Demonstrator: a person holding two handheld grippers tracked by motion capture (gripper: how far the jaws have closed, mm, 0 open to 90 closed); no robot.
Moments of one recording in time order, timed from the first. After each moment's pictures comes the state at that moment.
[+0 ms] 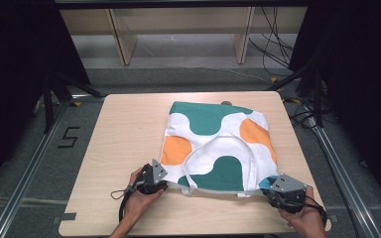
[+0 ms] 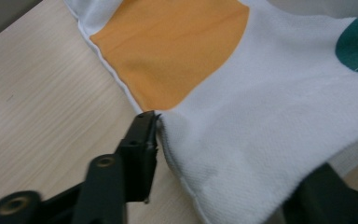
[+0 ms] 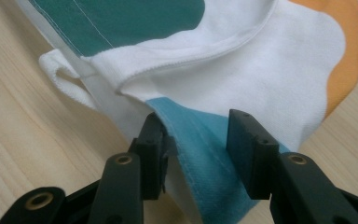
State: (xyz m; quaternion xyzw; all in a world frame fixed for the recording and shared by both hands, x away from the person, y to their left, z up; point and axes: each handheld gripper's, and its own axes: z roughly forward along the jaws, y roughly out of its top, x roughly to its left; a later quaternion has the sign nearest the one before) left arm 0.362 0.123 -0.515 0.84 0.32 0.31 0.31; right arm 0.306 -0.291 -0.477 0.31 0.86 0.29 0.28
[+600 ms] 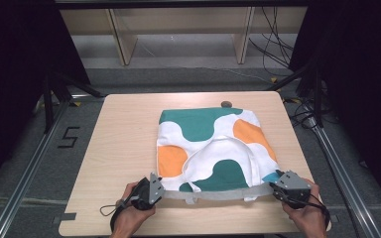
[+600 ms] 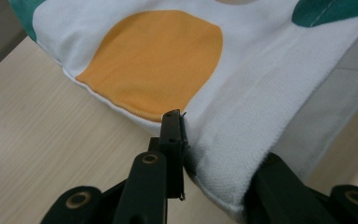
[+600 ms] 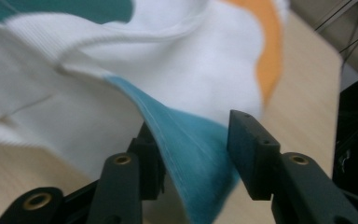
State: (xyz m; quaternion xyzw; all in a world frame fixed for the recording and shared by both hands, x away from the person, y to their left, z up) left arm 0.306 0.132 -0.493 0.86 0.28 0.31 0.31; right arm 0.312 -0.301 -0.475 0.33 0.83 0.27 0.36
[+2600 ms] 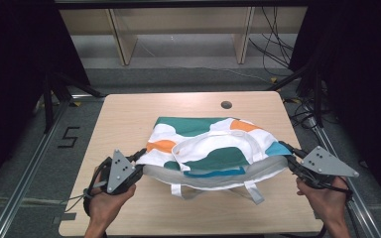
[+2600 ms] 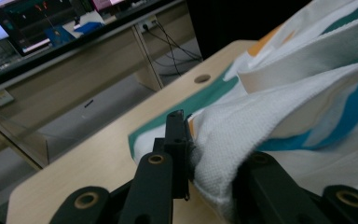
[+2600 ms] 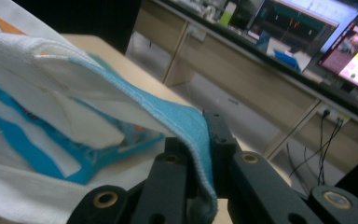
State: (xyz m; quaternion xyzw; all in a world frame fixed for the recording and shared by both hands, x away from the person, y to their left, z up) left arm 0.301 0.165 -0.370 0.74 0.28 0.38 0.48; right arm 0.309 -0.301 -0.357 0.26 0.75 0.45 0.41
